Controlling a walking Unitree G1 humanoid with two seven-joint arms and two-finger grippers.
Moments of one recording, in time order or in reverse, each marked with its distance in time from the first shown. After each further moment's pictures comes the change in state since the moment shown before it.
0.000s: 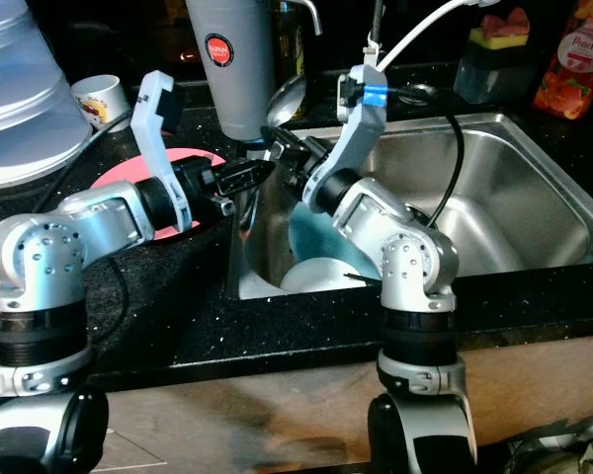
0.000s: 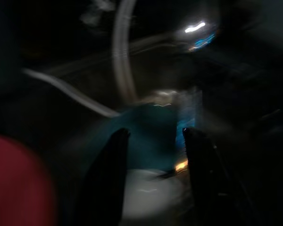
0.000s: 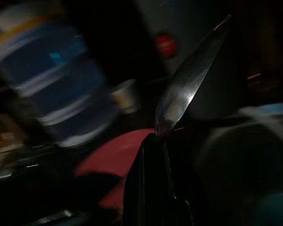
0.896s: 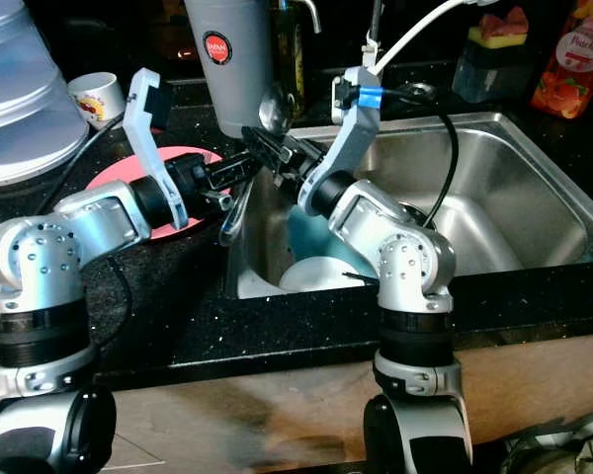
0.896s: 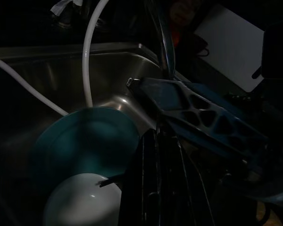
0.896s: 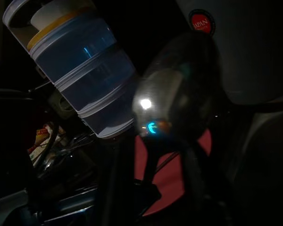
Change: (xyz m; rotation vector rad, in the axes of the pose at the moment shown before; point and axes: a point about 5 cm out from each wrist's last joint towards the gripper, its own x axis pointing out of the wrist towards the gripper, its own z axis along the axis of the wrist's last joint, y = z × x) left arm -0.004 -0.005 -0.001 -0.301 -0.037 -0.151; right arm 0.002 0.019 -0.012 0.148 0.053 0.141
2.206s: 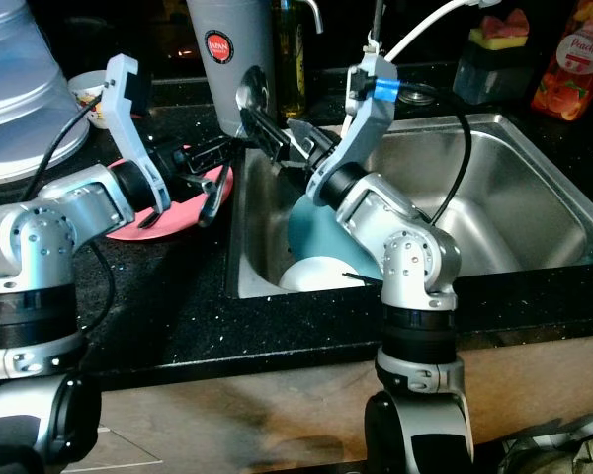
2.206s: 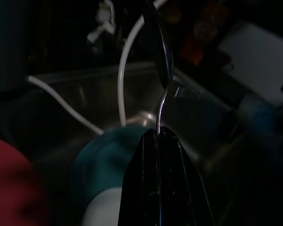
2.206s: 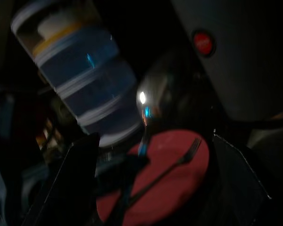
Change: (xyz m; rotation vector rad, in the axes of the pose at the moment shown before) left arm -0.003 0.022 0.017 0.074 -0.072 0.082; right arm 0.000 0.000 0.005 -0.050 -0.028 0.021
